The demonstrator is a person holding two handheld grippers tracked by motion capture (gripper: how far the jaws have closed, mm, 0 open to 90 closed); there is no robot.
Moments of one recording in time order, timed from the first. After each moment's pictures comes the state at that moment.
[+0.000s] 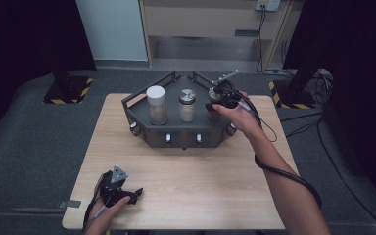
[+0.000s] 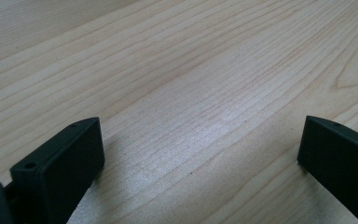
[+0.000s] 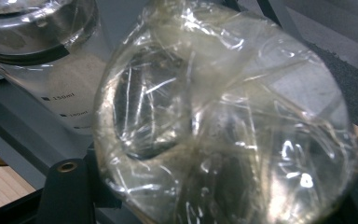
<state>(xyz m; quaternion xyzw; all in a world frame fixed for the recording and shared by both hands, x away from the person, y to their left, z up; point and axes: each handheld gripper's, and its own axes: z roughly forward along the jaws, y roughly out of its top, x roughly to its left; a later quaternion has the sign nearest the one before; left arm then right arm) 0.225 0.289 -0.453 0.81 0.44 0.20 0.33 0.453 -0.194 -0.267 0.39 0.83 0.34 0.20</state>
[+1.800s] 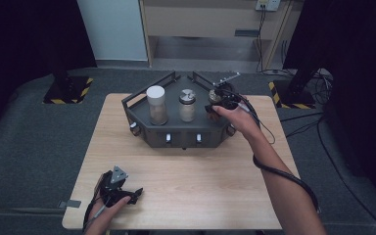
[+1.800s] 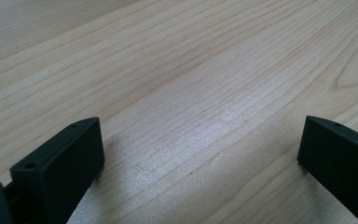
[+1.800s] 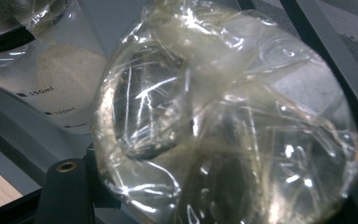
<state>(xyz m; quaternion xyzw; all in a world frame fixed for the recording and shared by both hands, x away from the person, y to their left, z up) 0.225 0.289 -0.453 0.81 0.44 0.20 0.33 0.464 -0.199 -0.281 0.41 0.83 0.34 0.17</state>
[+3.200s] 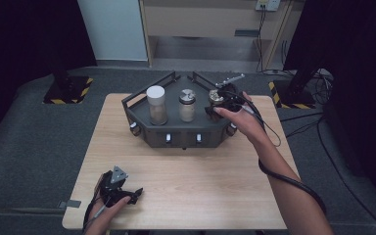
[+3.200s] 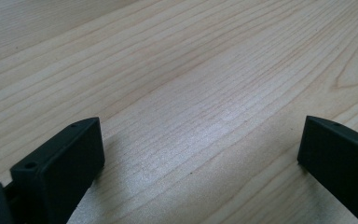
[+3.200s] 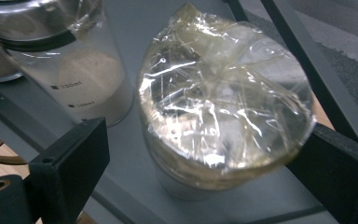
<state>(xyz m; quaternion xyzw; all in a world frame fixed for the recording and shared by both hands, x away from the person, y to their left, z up) 0.225 0.289 -0.452 0.81 0.44 0.20 0.33 0.440 -0.209 -0.275 0.40 0.82 0.36 0.19</state>
